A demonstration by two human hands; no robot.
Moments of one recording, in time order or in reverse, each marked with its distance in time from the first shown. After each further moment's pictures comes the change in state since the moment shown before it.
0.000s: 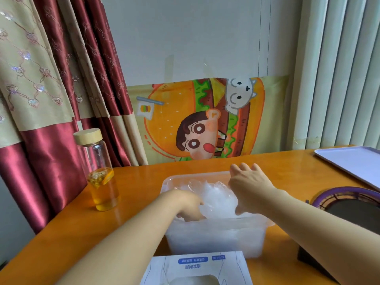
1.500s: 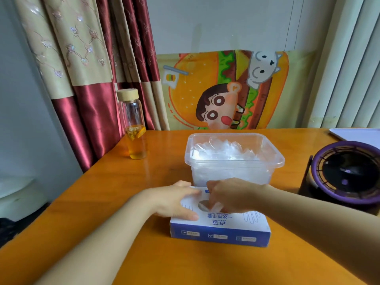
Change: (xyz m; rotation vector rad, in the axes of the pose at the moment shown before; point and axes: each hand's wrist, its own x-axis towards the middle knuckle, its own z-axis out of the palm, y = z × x) left_hand -0.120 -0.049 0.108 -0.229 0.036 0.092; right_hand -0.063 -0.106 0.017 0.203 -0.150 -0.574
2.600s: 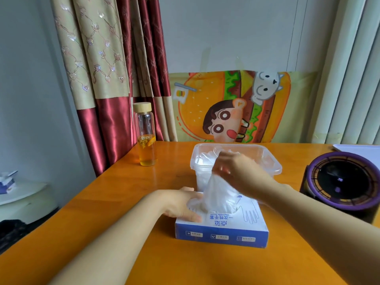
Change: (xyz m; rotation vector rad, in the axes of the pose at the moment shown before) left_hand -0.014 0.017 0.006 0.012 0.020 -0.060; right_hand -0.036 -0.006 -0.041 0.204 0.751 0.124
